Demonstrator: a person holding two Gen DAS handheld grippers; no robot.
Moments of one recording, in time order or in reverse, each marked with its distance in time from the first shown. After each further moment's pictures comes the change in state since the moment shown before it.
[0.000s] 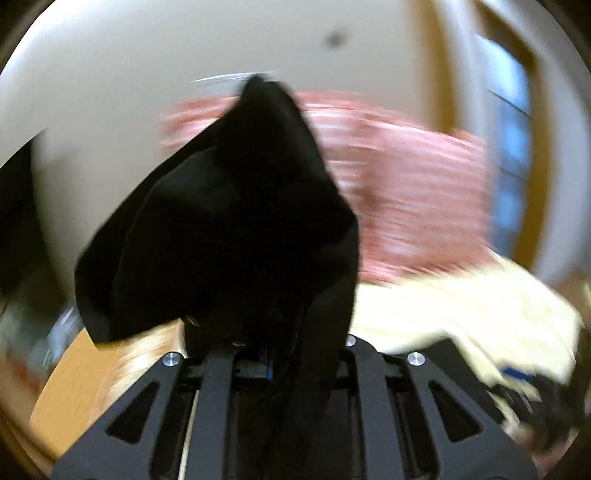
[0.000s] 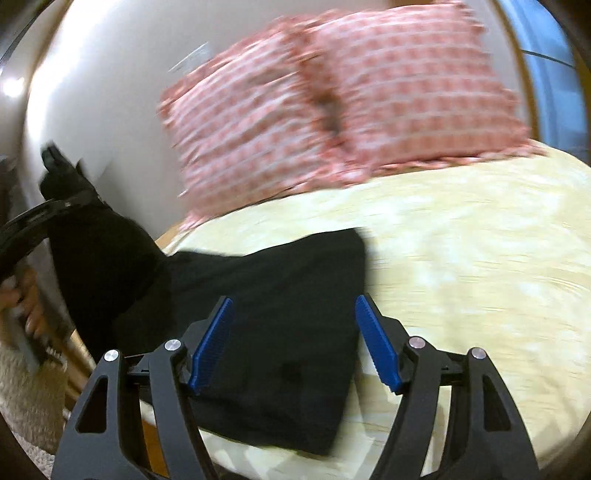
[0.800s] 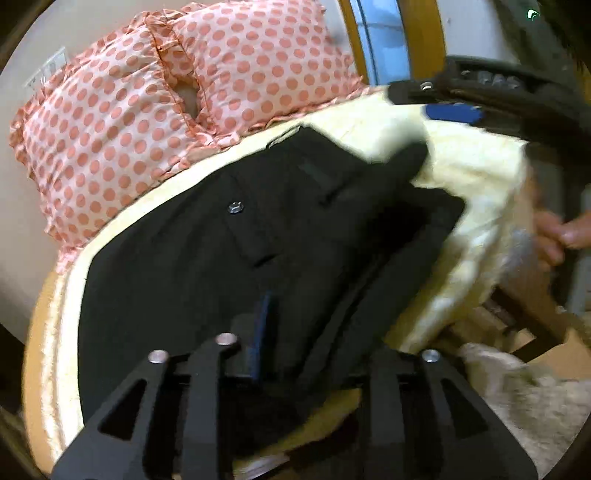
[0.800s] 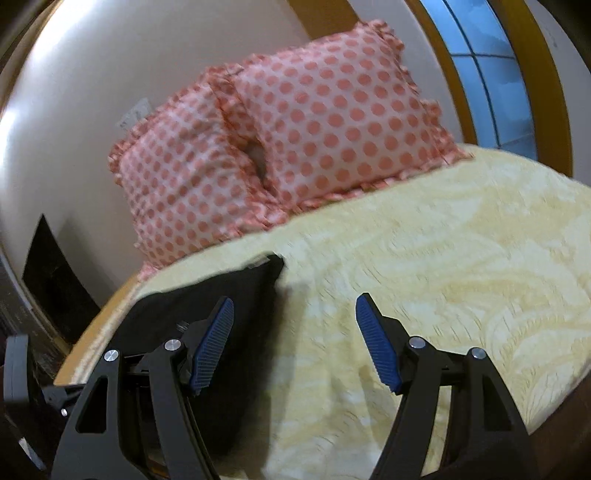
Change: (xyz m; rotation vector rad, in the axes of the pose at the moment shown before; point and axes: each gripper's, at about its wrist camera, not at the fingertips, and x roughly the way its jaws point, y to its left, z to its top) left arm 0.021 -0.124 -0.116 0.343 0.339 -0.265; right arm -0.033 -0.036 0.015 0.054 -0.143 -0.046
